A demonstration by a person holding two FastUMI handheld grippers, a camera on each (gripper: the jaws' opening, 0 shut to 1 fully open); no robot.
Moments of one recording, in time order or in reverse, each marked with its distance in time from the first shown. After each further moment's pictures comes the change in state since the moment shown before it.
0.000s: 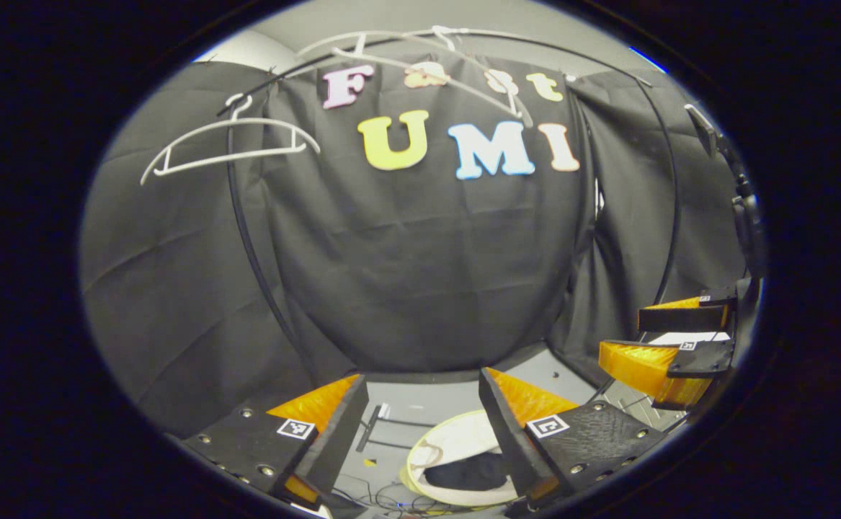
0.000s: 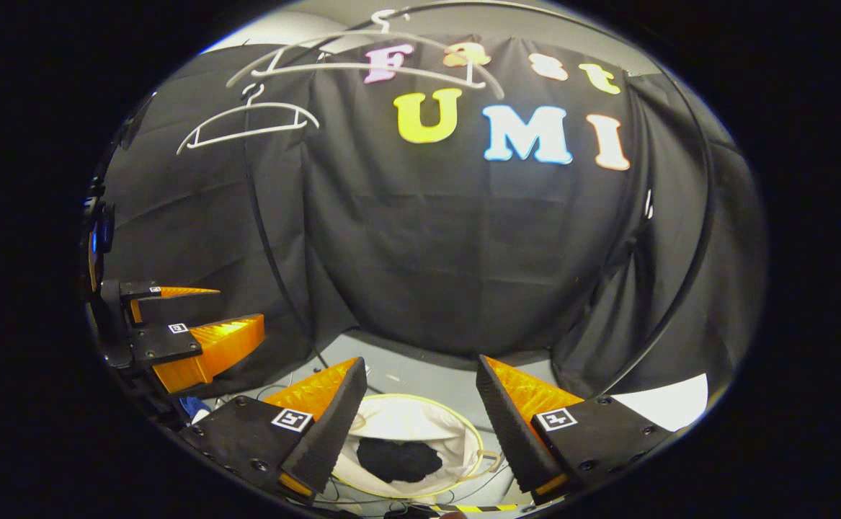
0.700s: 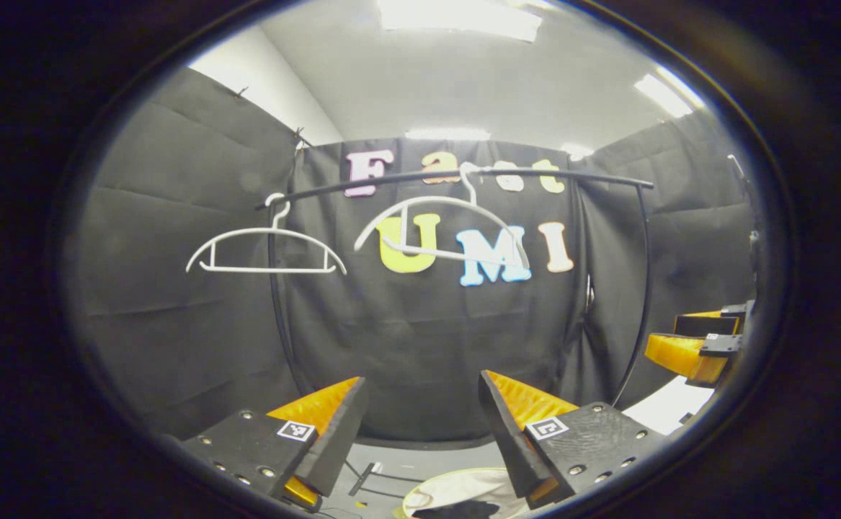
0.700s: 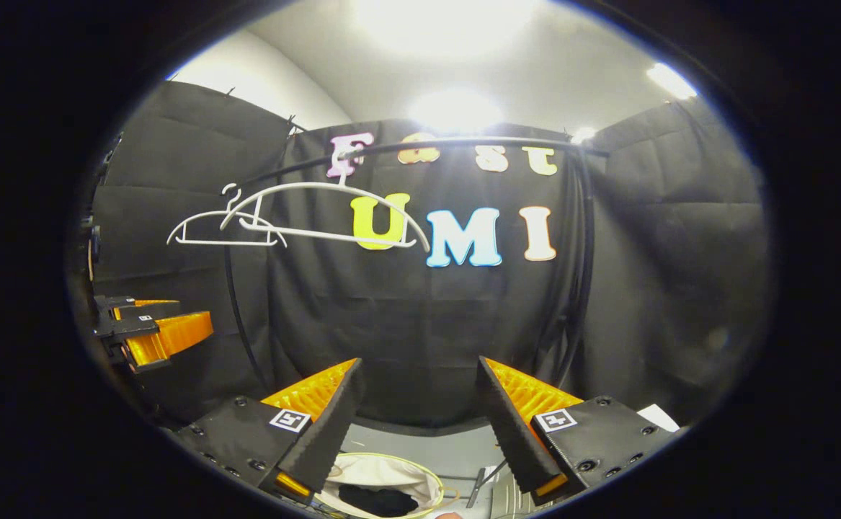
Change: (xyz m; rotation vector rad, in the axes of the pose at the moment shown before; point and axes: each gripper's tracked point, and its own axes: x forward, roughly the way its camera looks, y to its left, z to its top) left arm -0.132 0.023 0.169 -0.076 -0.327 0.020; right arm -0.151 -0.056 0.120 0.017 -0.342 -0.175
